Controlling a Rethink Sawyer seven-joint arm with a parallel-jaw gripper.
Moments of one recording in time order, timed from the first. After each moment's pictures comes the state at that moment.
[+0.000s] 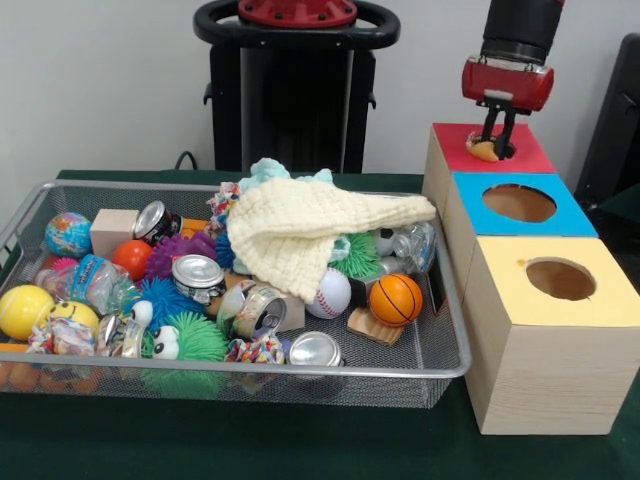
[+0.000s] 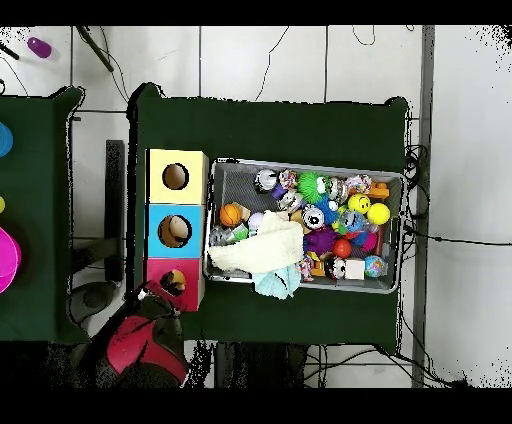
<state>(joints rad) 0.57 -0.63 -0.40 1.93 -0.21 0.03 2.95</state>
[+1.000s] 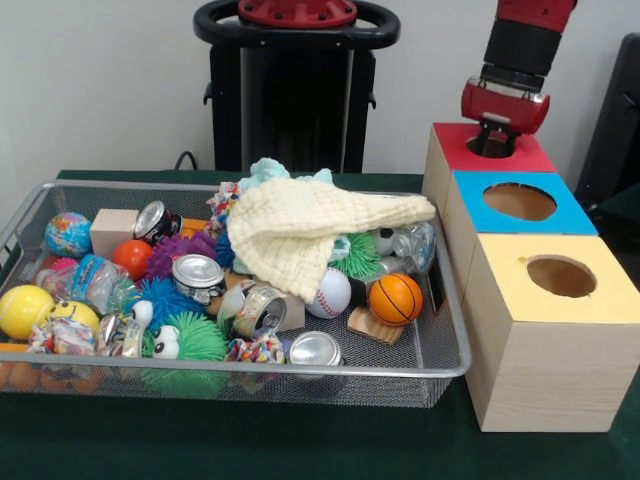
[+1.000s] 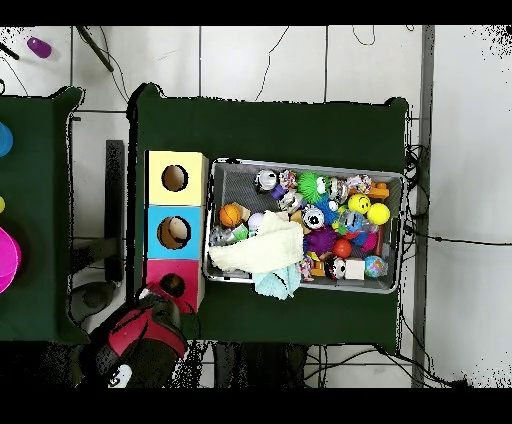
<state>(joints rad) 0.51 -0.58 -0.30 1.90 -0.25 0.09 2.95</state>
